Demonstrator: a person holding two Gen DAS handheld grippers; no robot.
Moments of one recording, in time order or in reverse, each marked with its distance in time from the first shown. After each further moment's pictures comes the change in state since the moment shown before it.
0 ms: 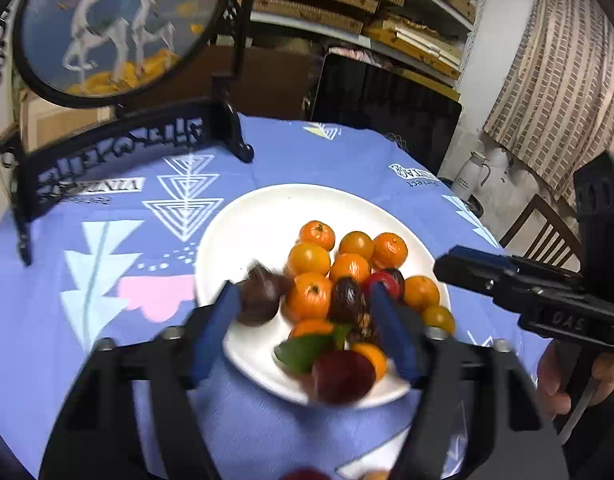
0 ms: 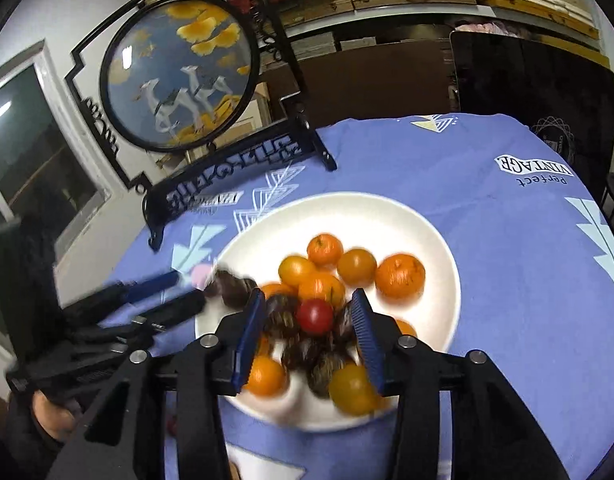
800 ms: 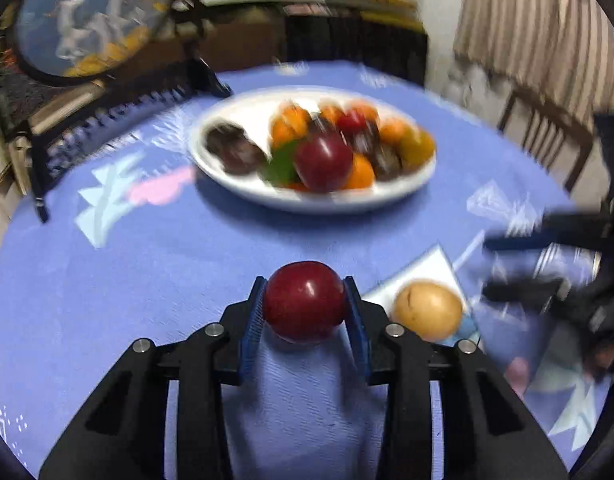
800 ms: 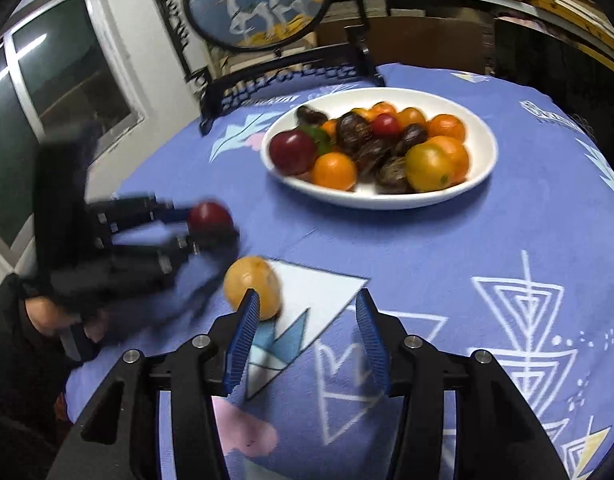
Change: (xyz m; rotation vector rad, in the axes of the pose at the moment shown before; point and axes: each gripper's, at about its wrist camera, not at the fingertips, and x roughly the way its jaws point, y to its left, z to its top) left arm -0.031 -0.007 -0.106 0.209 0.083 0.038; right arm -0.031 0.050 -0.133 -0.169 0.136 0.060
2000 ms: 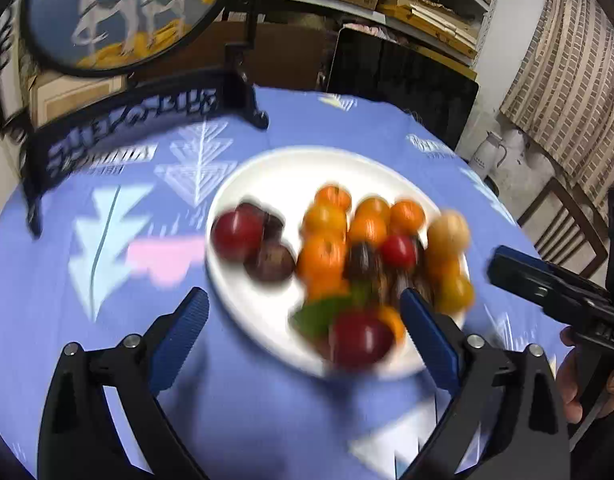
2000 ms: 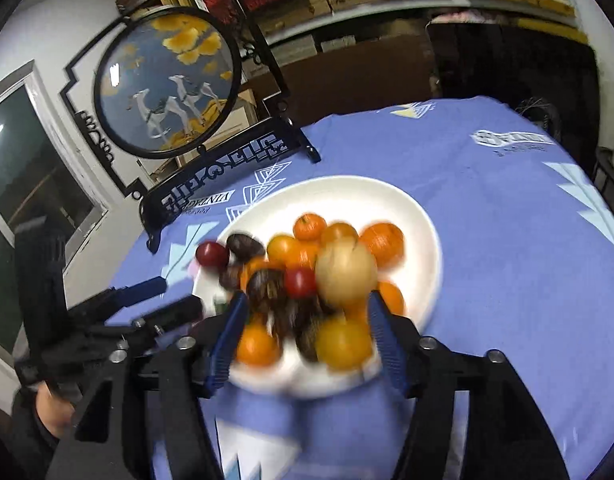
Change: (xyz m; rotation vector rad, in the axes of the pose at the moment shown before) left arm 0.029 0.023 0.082 -0.233 0.031 -0.011; right arm -0.007 -0.079 0.087 0.255 -0.173 -0.065
